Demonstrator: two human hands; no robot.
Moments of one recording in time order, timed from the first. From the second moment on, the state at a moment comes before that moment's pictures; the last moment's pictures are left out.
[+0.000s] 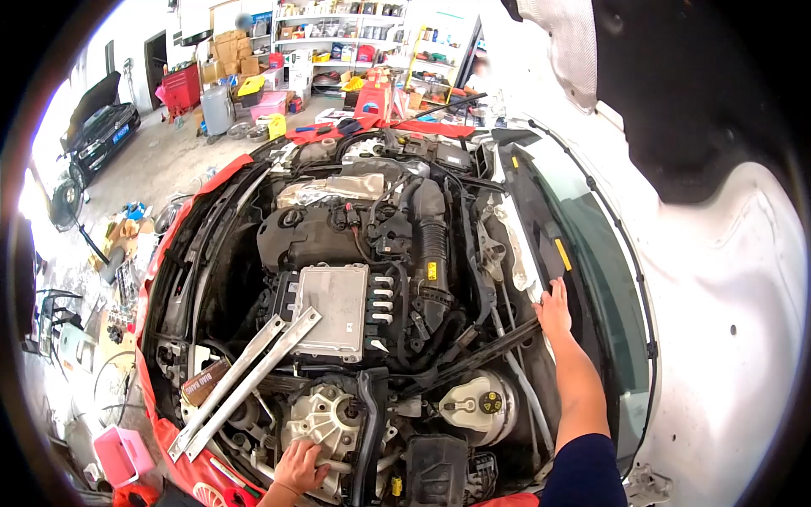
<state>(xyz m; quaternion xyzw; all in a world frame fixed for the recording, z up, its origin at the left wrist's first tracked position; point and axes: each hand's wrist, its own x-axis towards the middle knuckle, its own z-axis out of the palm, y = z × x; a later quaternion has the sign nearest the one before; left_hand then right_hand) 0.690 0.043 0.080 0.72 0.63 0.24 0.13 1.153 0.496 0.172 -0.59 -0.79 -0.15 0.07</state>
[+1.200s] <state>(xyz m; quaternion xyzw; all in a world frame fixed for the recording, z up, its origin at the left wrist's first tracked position) 0.692 0.043 0.076 0.72 0.64 0.25 0.11 1.152 0.494 0.172 -0.56 -0.81 -0.16 0.12</state>
